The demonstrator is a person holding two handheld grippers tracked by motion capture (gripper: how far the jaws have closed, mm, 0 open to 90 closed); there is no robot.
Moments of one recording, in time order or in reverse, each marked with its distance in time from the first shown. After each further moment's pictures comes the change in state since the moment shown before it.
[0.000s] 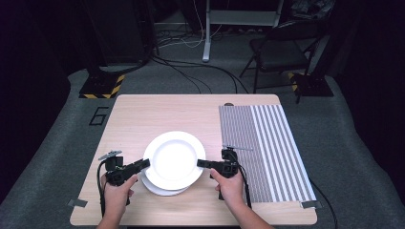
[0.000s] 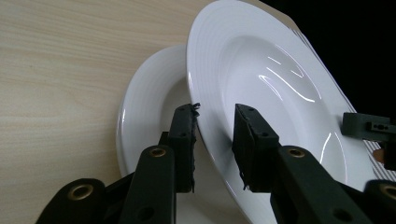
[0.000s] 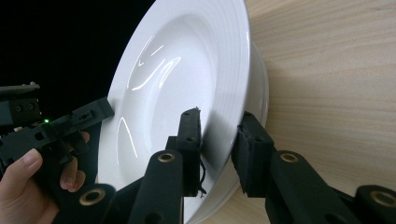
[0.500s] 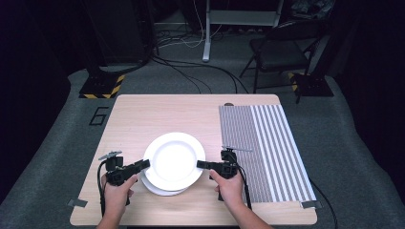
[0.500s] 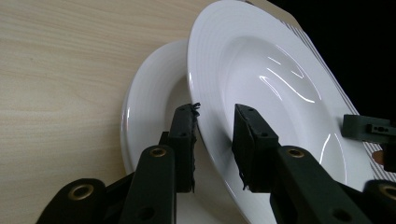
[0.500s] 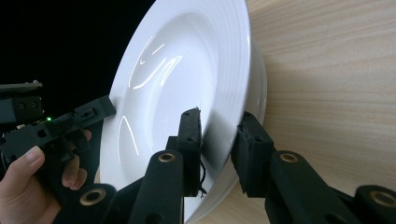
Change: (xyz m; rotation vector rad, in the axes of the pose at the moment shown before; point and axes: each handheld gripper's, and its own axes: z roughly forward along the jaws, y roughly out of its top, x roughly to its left) left arm 0.005 -0.002 0.002 0.013 -0.002 -0.011; right arm -0.002 -0.003 0.003 0.007 0.001 0.006
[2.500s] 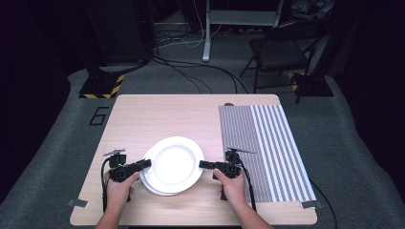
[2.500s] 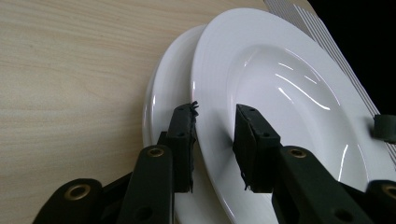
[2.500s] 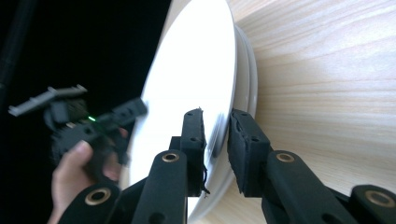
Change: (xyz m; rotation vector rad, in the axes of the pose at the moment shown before) left arm 0.020 0.002 0.022 0.057 0.004 -0.012; right arm -0.021 0.000 -0.001 0.021 0.078 0.095
